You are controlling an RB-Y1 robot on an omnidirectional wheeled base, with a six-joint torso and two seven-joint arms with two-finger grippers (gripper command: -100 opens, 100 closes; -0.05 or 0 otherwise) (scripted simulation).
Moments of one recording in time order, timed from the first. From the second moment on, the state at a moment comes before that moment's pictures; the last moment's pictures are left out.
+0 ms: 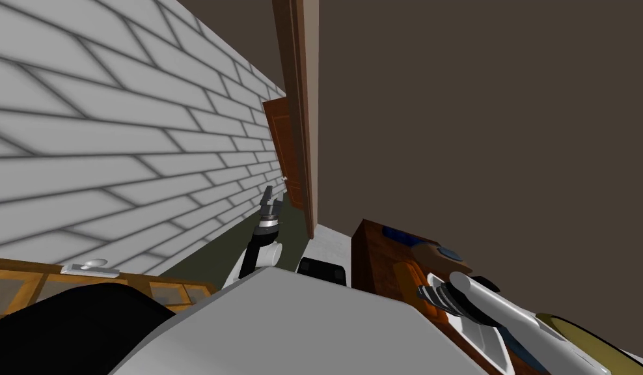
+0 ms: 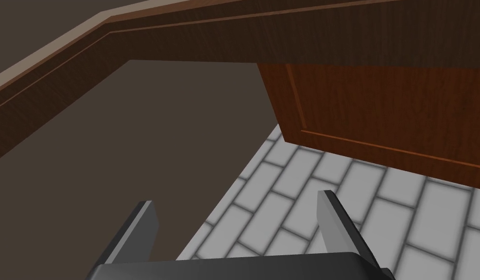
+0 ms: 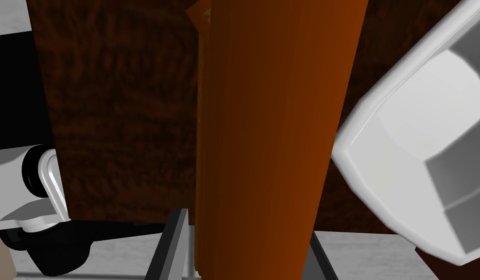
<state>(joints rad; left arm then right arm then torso) 0.54 -0.04 0.00 -2.28 -0.03 -0.50 0.01 0.03 -0.91 0.09 -0.80 -1.15 1.05 -1.10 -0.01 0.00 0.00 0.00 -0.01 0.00</state>
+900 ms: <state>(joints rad) 0.54 -0.04 0.00 -2.28 -0.03 -0.50 0.01 0.03 -0.93 0.08 -0.64 -1.21 1.14 -1.12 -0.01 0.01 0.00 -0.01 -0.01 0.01</state>
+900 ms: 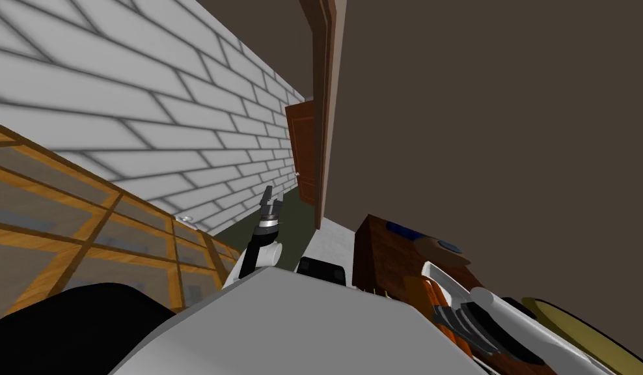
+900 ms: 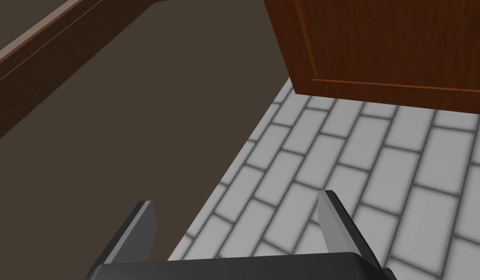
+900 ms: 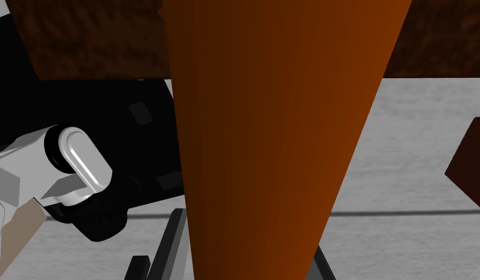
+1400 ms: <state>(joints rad) 0.54 -0.04 0.00 -2.28 -0.03 -0.50 0.01 0.02 -0.97 0.07 -0.52 -1.27 1.22 -1.17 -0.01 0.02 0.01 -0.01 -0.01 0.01</state>
